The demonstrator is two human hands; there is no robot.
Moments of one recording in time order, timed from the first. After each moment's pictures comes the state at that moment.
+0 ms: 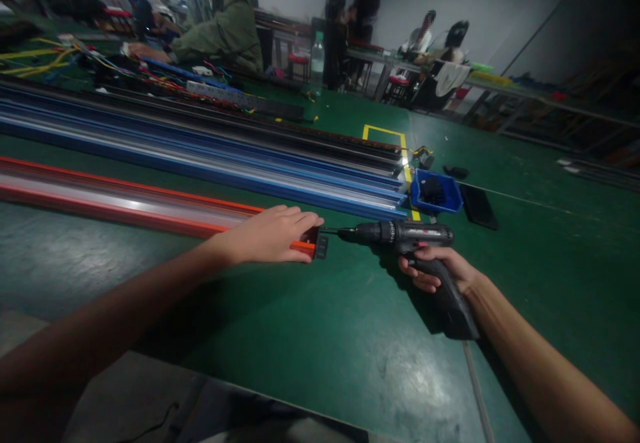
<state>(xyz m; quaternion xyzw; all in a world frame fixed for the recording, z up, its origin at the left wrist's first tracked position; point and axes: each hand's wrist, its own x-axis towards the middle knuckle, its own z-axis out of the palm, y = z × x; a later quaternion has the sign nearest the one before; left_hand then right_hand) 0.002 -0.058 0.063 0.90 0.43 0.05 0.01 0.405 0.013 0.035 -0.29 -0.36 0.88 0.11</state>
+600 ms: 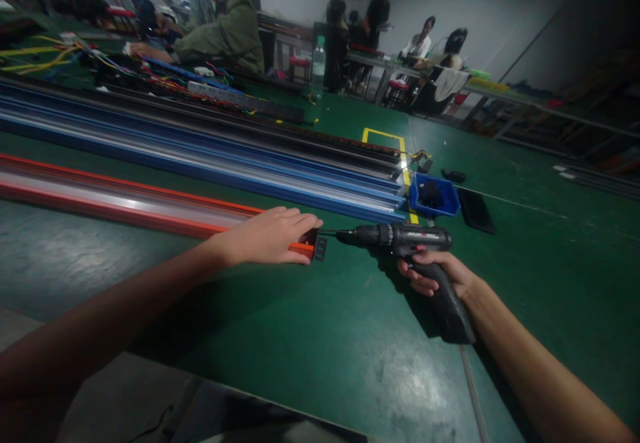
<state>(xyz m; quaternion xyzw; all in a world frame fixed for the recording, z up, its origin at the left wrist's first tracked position) 0.002 -0.058 0.062 0.90 0.43 0.06 0.01 0.406 0.011 0.034 -0.31 -0.36 0.87 0.12</state>
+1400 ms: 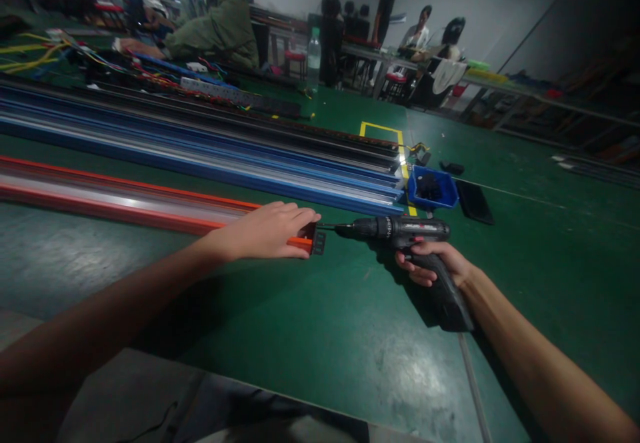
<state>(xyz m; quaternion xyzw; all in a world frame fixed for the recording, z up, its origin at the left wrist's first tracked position) 0.002 -0.058 0.063 0.90 0.43 0.05 0.00 0.403 0.011 0.037 -0.30 -0.36 0.87 0.12</state>
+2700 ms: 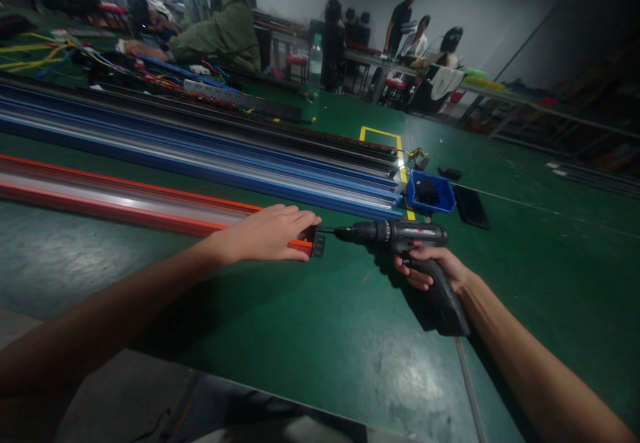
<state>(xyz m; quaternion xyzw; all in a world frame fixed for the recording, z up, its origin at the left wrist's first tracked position) 0.002 -0.057 0.059 0.90 0.42 0.05 -0.01 0.402 0.008 0.037 -0.29 -0.37 0.87 0.13</state>
